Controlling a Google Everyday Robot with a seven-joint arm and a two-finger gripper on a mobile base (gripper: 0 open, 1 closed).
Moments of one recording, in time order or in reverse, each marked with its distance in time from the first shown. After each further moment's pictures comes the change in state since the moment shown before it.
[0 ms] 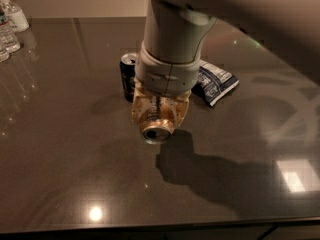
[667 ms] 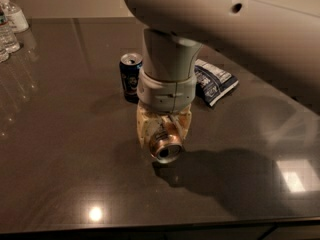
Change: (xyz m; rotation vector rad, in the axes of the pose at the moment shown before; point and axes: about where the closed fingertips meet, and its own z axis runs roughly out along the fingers) arm -0.018 0.014 0.038 -0.069 -0.160 -0.304
